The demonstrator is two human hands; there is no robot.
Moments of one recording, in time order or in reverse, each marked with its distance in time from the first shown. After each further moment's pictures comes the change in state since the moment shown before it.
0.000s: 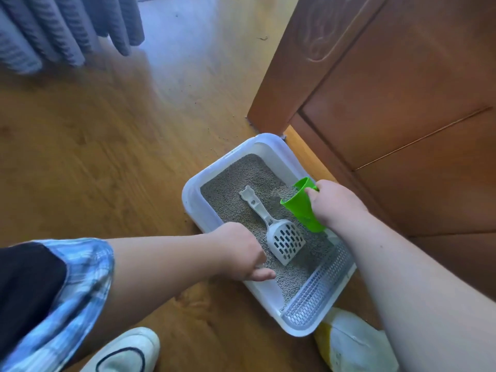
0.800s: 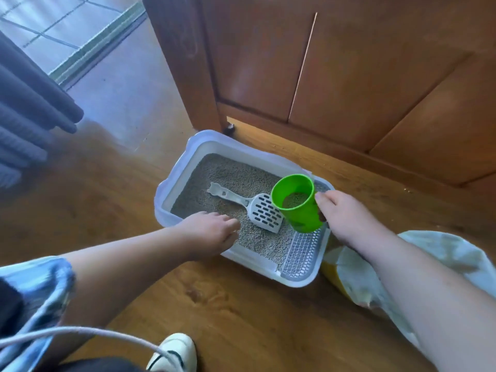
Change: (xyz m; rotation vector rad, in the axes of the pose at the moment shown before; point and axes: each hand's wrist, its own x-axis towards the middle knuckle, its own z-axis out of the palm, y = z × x) left_hand 0.001 0.017 -0.034 0.117 -0.252 -0.063; right_hand -0.126 0.118 0.061 0.849 0.091 0.129
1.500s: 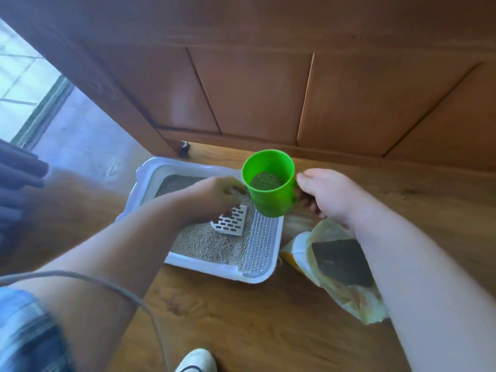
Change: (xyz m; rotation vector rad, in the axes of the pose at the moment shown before) left_hand 0.060 0.120 -0.153 -0.644 -0.041 -0.270; right_hand -0.027 0.047 -0.099 0.498 -0.066 -0.007
